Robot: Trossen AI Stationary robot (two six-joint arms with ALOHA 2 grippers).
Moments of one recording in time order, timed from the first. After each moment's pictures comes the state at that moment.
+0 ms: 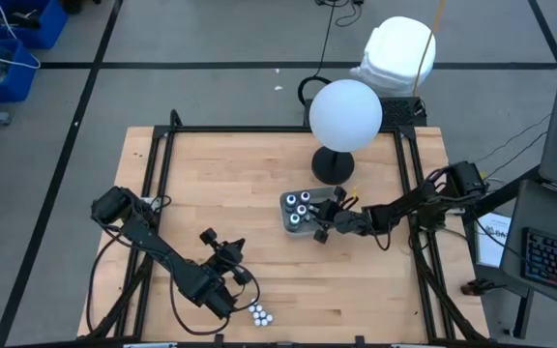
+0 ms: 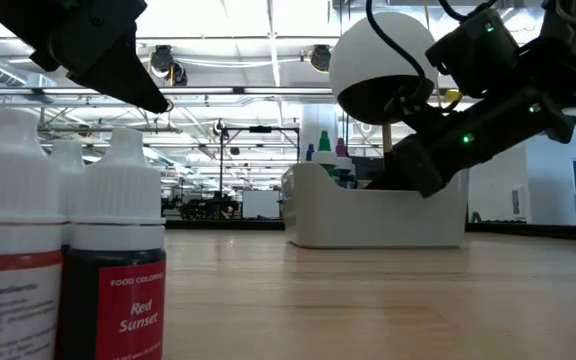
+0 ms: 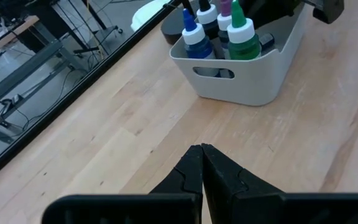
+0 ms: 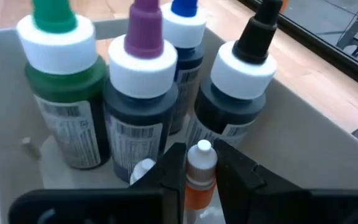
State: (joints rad) left arm -0.69 1.86 1.24 -1.04 -1.07 -1.27; right arm 0.17 1.67 0.45 0.68 0.61 0.19
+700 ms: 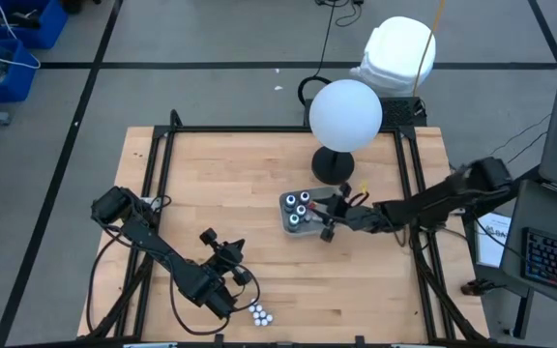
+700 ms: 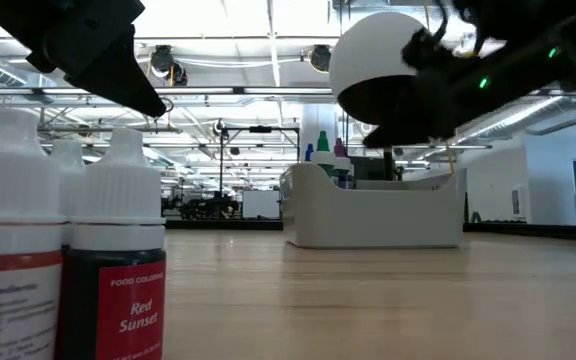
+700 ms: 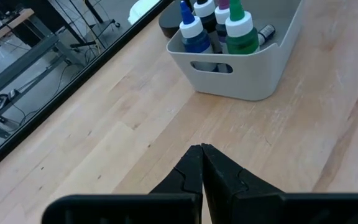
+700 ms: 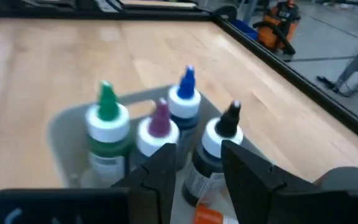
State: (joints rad) left arm -0.69 1.86 1.24 -1.04 -1.05 -1.27; right arm 0.22 1.39 0.46 0.48 0.60 0.14
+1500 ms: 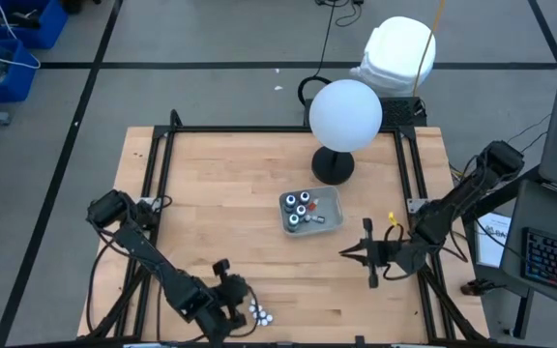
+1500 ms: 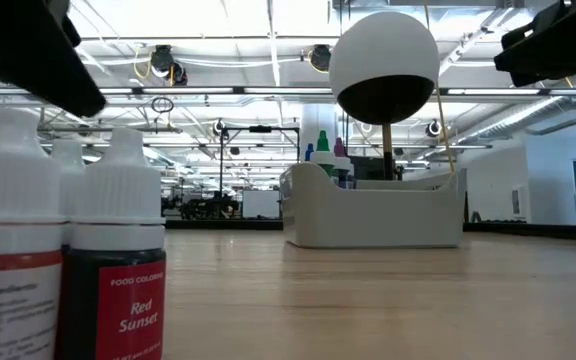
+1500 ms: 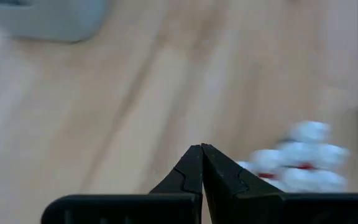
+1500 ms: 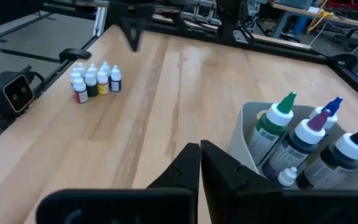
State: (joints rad) left arm -0.80 1.87 1.24 -0.51 -0.66 -0.97; right arm 0.77 1.10 0.40 0.26 0.71 0.17
